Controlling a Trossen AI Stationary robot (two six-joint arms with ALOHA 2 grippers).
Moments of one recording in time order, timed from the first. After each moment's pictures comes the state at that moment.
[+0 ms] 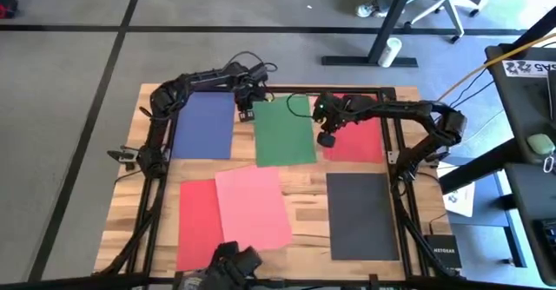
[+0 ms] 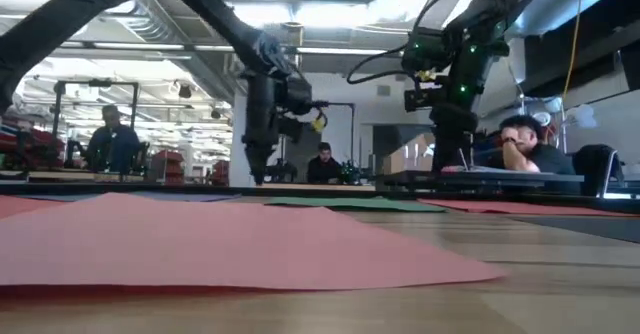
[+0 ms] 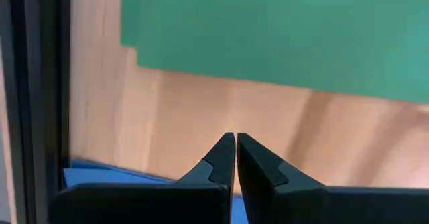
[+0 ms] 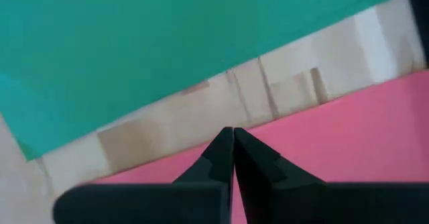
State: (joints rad) left arm 0.69 2.12 1.62 -0.96 -0.06 0.48; right arm -0.53 1.56 0.95 -0.58 0.02 -0.21
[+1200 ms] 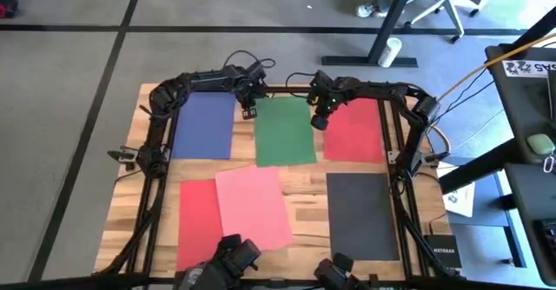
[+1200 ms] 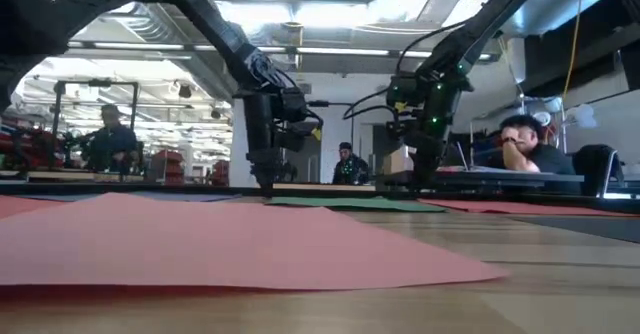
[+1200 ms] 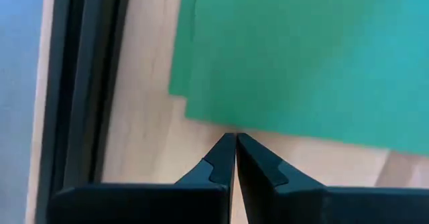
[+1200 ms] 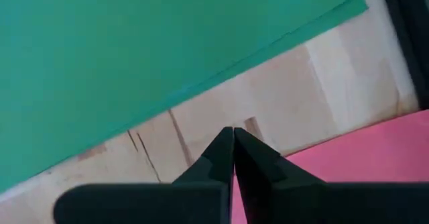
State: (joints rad) left arm 0.73 2.13 1.55 -0.73 -0.03 0.52; right arm -0.70 1.84 1.15 -0.57 -0.09 -0.32
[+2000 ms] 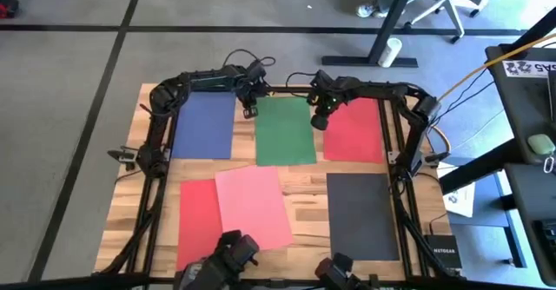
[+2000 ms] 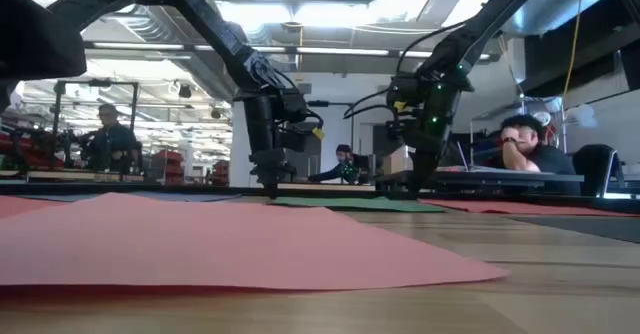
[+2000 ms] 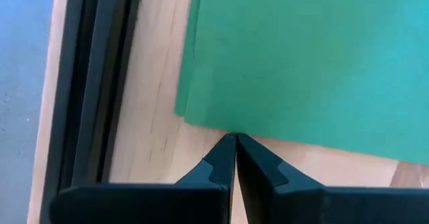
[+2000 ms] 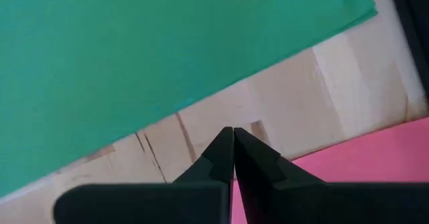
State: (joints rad) left arm 0.75 2.15 1.55 -0.68 -0.01 0.54; right arm -0.71 1.84 1.15 -0.57 -0.12 -0.32
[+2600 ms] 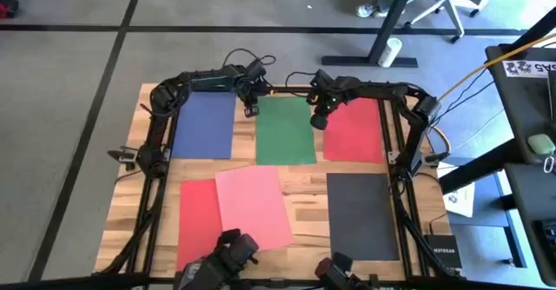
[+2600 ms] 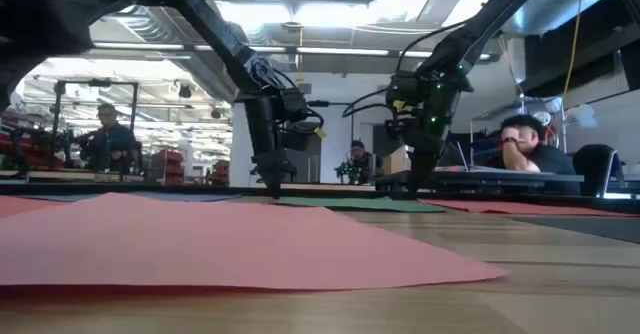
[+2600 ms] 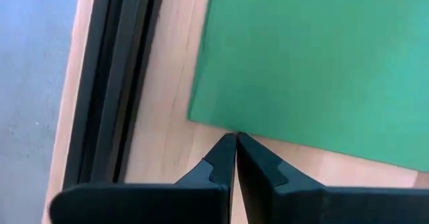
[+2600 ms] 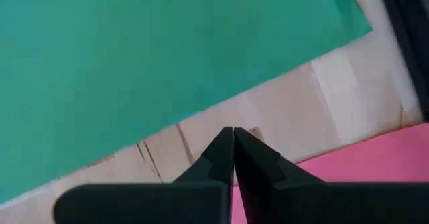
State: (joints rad) left arm 0.75 2.14 1.55 -0.66 -0.02 0.52; right arm -0.71 1.84 1.16 -0.56 -0.12 -0.32
